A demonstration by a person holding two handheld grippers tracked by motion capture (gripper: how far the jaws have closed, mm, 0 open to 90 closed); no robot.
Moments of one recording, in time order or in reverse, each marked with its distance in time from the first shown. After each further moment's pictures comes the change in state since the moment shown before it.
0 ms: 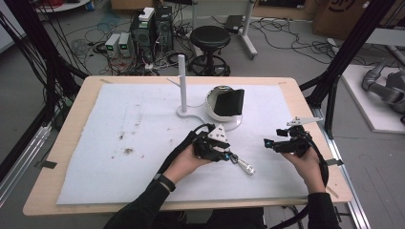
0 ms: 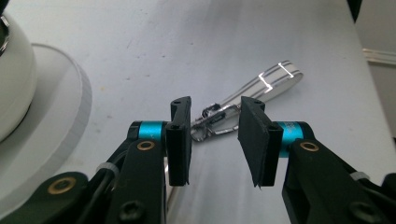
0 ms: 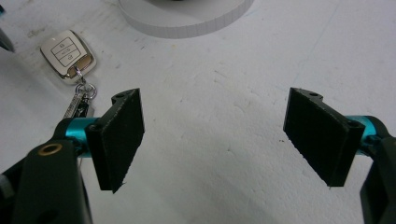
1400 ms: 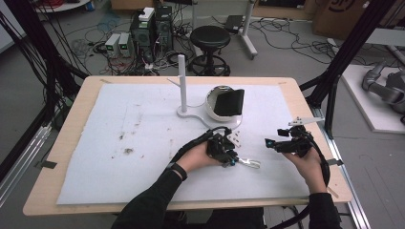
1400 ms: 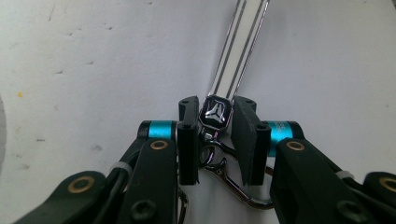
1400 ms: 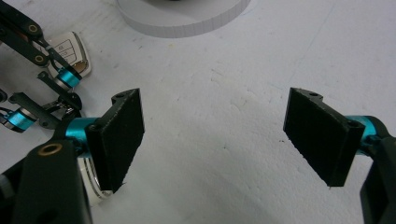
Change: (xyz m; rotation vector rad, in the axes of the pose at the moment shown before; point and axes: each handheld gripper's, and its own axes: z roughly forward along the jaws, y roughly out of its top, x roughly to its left) left arm 0.011 0.007 0.050 0.199 -0.162 0.085; right arm -0.003 -0.002 -0.002 -0.003 0.002 0.005
